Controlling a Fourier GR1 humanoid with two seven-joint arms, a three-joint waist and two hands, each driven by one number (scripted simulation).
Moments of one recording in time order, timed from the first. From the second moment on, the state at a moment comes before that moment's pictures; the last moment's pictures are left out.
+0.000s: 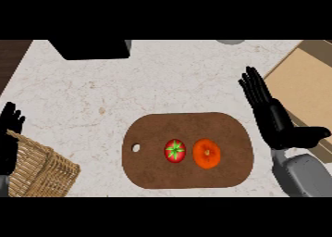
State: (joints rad) left arm -0.02 0.52 -0.02 -1.32 0.39 0.32 -0.07; right arm -0.28 -0.38 0.32 -1.45 -0.41 -0.17 -0.22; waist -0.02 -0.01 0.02
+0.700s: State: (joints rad) left arm -0.07 0.66 -0.12 -1.42 0.15 0.37 0.00; right arm -0.14 -0.37 0.56 -1.38 -0.05 -0.33 -0.30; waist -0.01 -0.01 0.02
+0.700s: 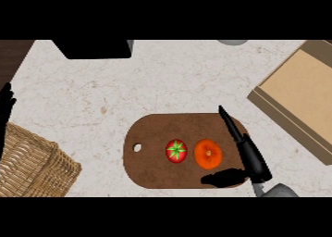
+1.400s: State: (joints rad) left arm -0.10 0.66 -0.13 -1.41 0.09 0.37 0.04; right arm -0.22 -0.52 0.61 -1.33 0.16 -0.25 -0.29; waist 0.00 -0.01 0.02
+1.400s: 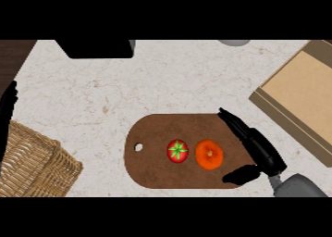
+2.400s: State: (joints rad) left arm -0.10 0.64 -0.12 -1.41 0.06 0.36 0.05; right arm -0.55 -0.39 0.76 -1.35 0.32 0.19 0.36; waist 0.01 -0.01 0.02
